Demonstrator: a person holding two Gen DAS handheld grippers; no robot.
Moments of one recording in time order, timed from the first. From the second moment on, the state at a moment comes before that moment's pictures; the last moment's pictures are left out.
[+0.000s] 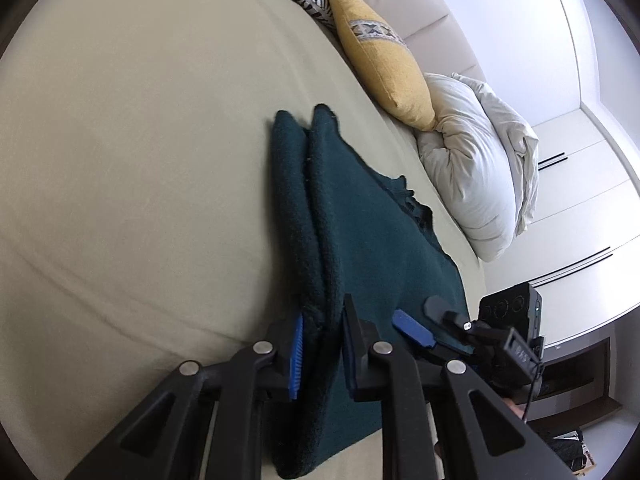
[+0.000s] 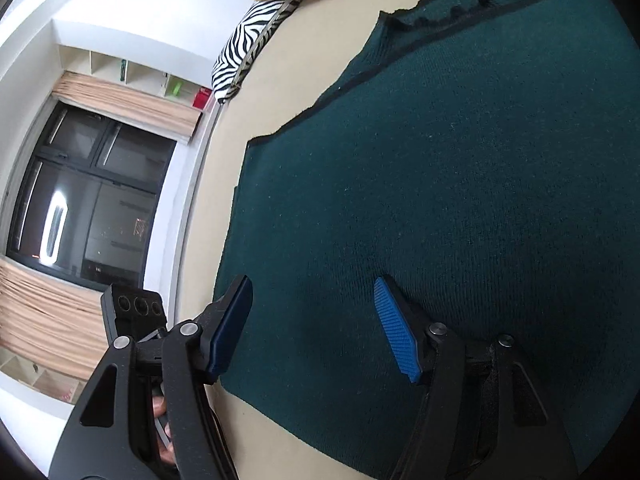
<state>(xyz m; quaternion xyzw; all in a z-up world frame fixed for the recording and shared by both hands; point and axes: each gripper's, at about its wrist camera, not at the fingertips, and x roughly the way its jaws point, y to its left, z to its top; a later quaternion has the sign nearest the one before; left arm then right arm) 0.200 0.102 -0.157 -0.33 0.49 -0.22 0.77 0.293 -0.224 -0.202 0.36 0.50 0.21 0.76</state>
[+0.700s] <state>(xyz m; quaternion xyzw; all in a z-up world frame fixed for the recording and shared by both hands) 0.203 -0.163 -0.114 -0.21 0.51 -0.38 0.74 0.277 -0.431 -0.218 0.58 0.41 0.22 0.67</state>
